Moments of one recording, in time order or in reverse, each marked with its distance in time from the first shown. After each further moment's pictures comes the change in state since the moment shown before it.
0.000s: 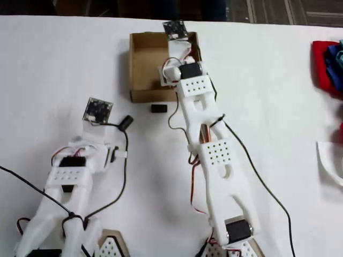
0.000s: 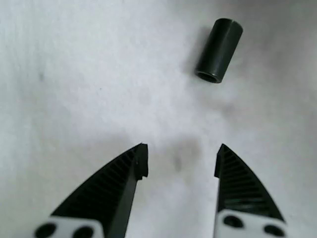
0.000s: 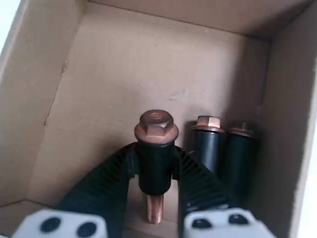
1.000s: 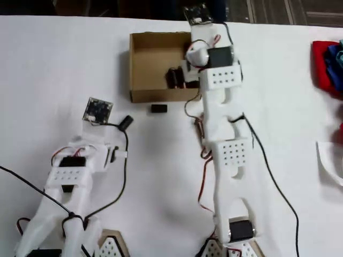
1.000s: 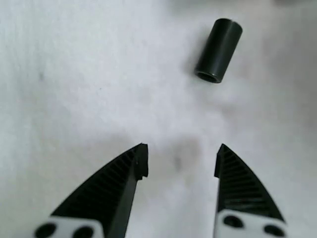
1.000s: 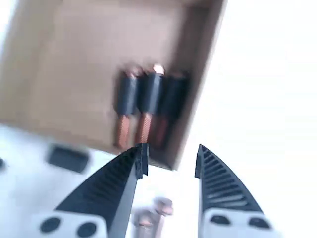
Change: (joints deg) left arm 0.0 0.0 0.0 0.0 0.0; right arm 6.9 -11.3 -8.9 29.5 11.3
